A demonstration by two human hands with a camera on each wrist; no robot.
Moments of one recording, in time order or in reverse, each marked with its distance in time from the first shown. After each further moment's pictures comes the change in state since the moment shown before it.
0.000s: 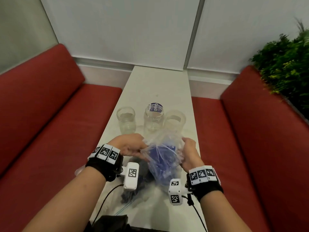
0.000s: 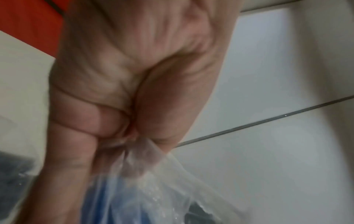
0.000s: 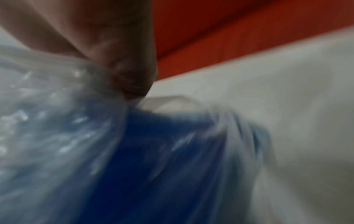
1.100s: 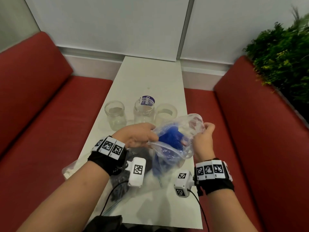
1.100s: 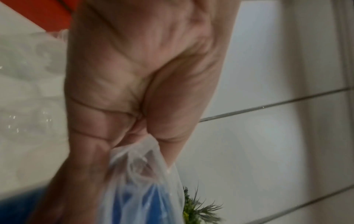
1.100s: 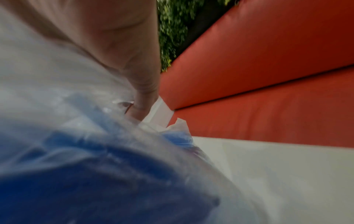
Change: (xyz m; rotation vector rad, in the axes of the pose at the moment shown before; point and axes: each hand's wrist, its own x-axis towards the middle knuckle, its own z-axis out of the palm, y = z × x) left_hand 0.029 0.040 0.042 0.130 -0.058 0.138; right_hand -0.001 -0.039 -0.059 -0.335 0.376 -0.461
